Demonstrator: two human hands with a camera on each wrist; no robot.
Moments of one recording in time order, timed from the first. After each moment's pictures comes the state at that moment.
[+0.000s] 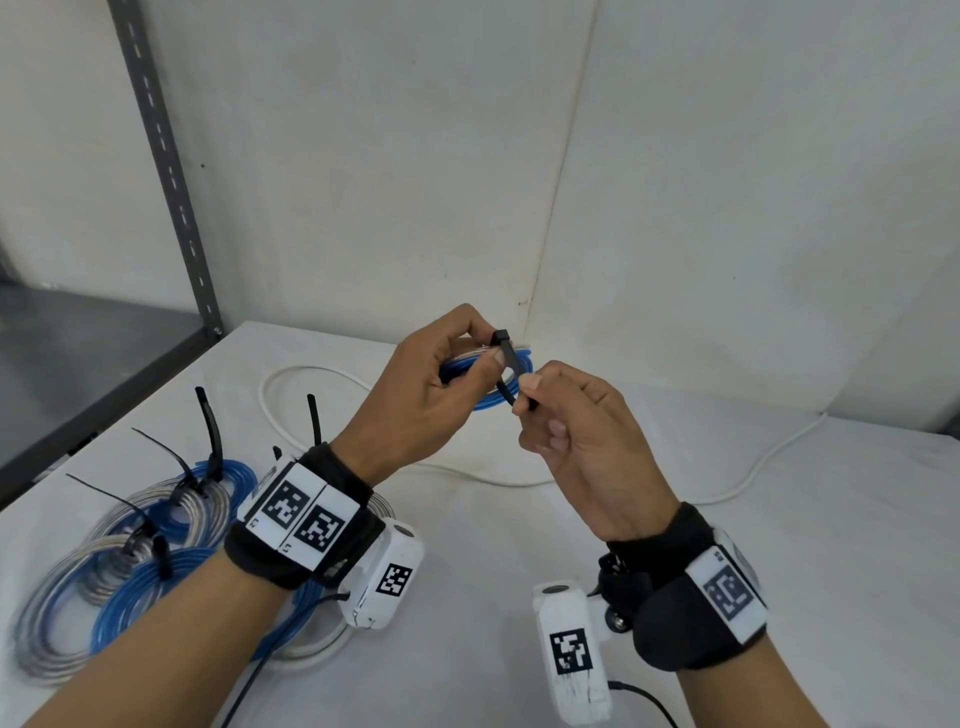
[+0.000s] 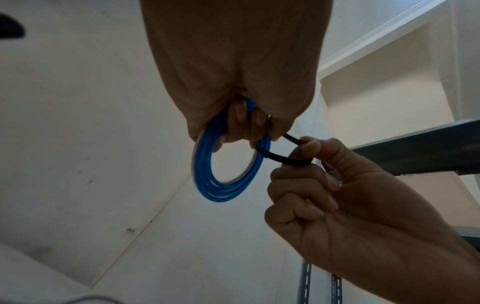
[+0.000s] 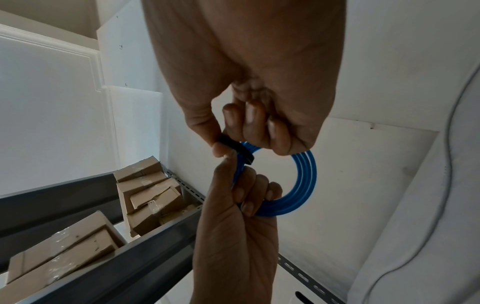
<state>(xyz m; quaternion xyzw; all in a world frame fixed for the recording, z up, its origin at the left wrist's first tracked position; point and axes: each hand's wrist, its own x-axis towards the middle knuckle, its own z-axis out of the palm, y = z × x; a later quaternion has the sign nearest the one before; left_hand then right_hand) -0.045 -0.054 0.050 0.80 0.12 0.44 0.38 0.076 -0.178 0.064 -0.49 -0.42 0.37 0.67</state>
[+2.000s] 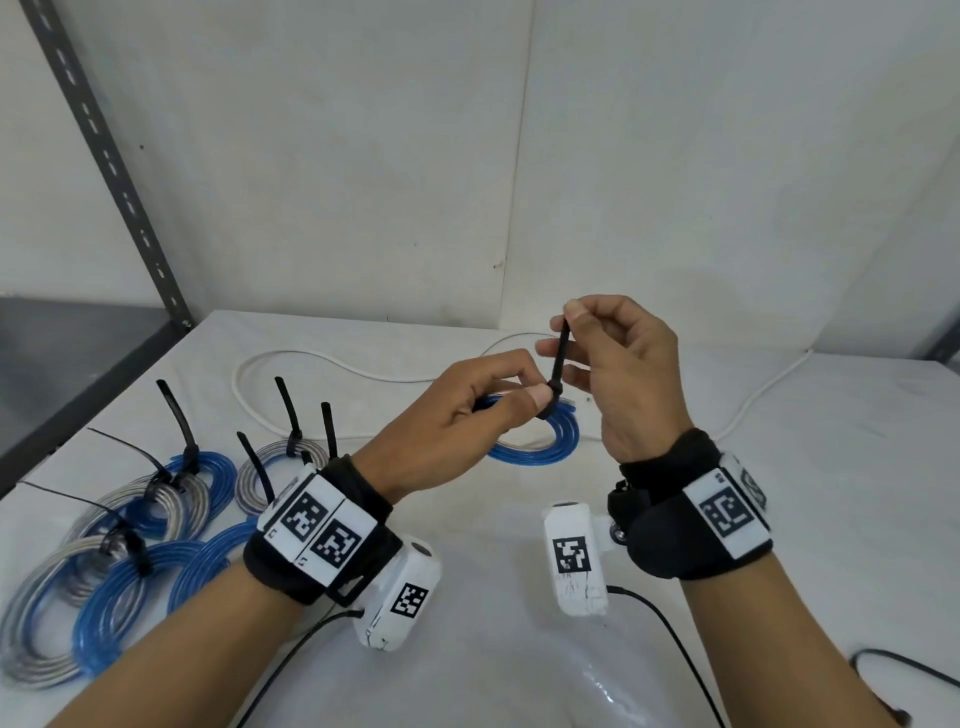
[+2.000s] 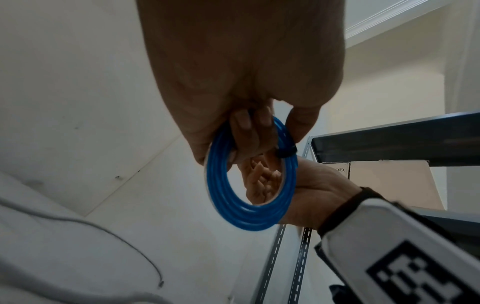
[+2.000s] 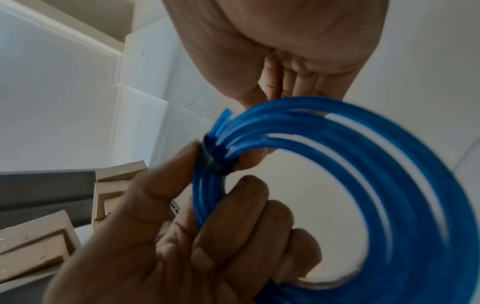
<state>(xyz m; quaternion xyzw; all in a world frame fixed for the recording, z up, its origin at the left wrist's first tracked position) -0.027 -0.096 0.036 0.82 0.05 0.27 0.50 0.115 -0.180 0.057 -0.58 -0.32 0.18 0.73</state>
